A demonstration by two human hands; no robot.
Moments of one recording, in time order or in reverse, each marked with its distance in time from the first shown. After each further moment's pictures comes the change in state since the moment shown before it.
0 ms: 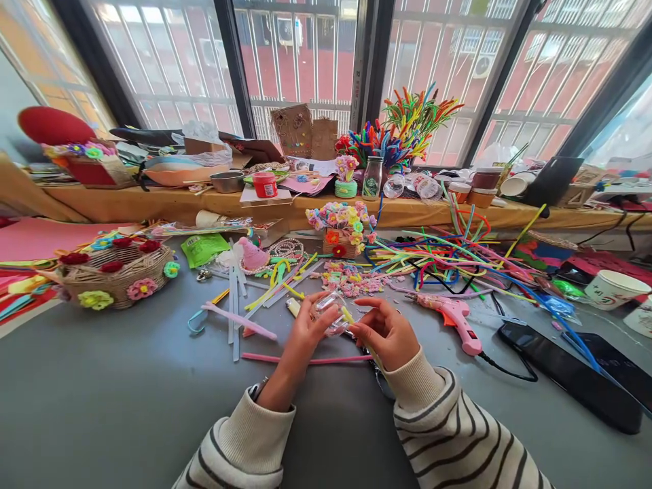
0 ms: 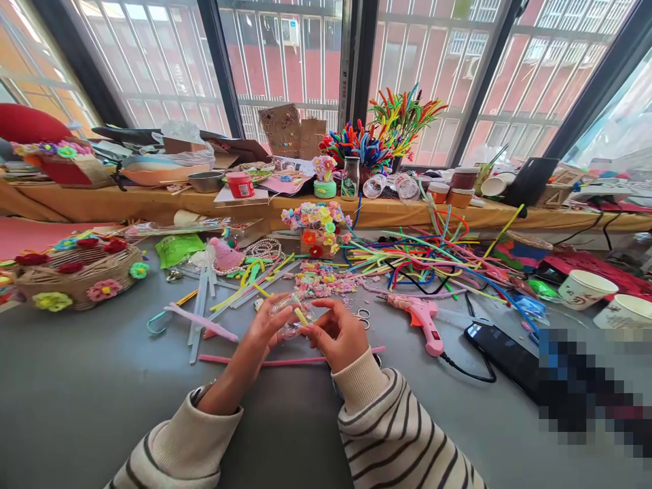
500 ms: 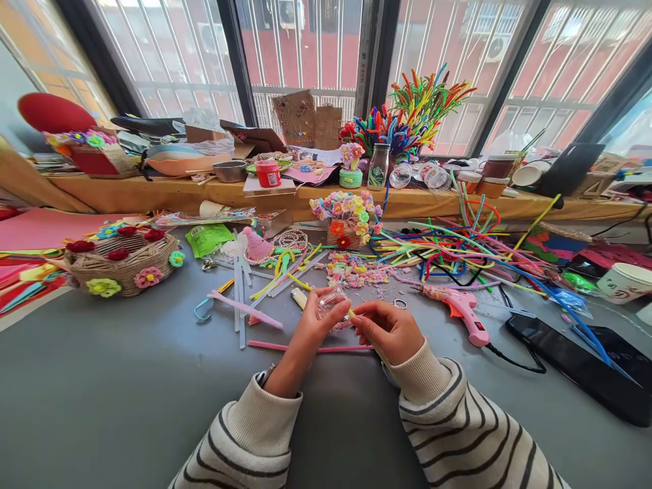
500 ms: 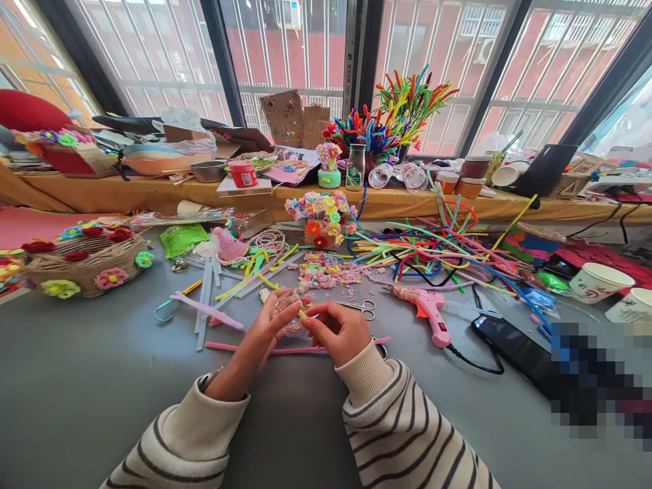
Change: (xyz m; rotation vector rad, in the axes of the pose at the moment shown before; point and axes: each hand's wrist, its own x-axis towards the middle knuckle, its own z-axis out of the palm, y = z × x) left_hand 0.005 -0.009 -0.003 0.031 0.028 -0.044; right_hand -0.006 -0.008 0.004 -0.031 -0.064 0.051
